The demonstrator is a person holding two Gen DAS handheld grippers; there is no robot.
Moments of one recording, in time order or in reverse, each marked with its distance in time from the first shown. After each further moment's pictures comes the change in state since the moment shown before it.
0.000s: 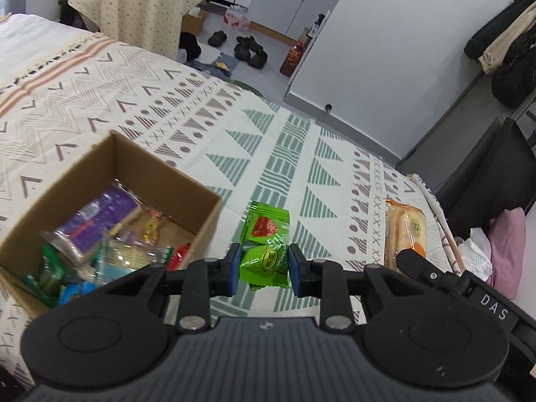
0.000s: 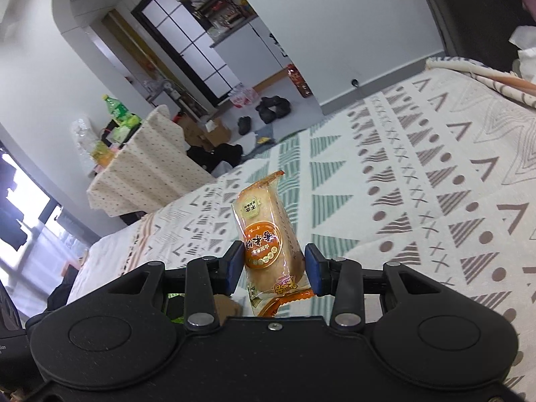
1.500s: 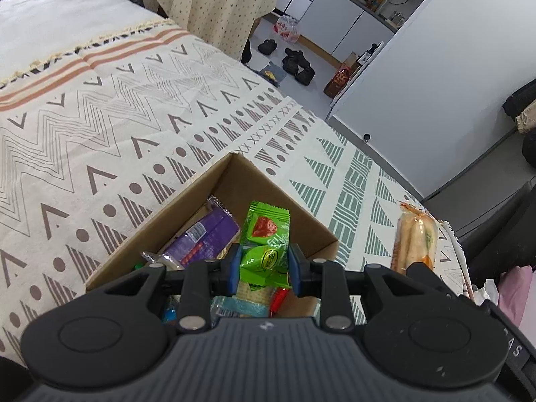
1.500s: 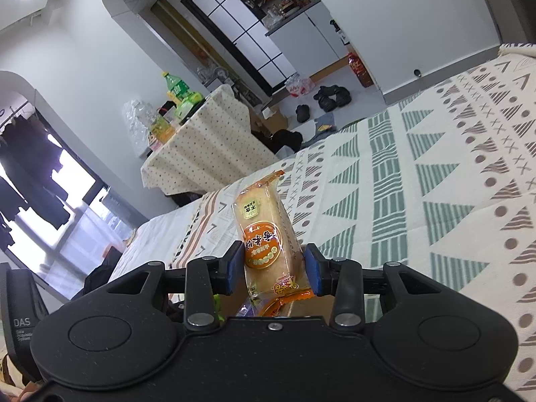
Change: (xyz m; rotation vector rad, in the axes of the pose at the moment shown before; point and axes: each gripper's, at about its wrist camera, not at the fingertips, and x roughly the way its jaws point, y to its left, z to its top) left arm -0.009 0.121 0.025 -0.183 -0.015 0.029; right arm 0.036 0.088 -0.049 -0.042 0.024 0.171
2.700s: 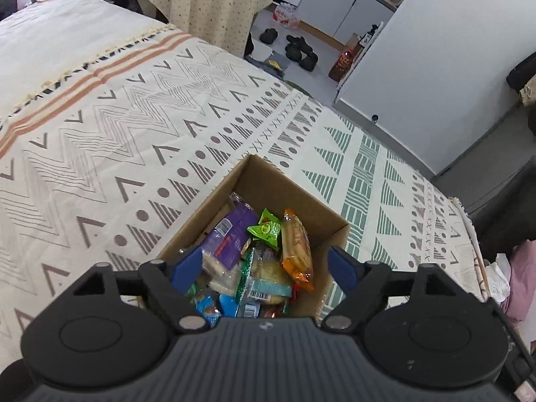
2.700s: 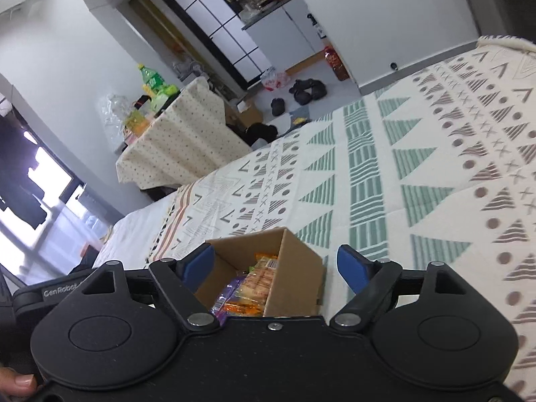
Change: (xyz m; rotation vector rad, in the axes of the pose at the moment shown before) left arm -0.047 -0.002 0.008 0.080 0.043 0.065; right arm -0.010 0.003 -0.009 0.014 0.000 -0.098
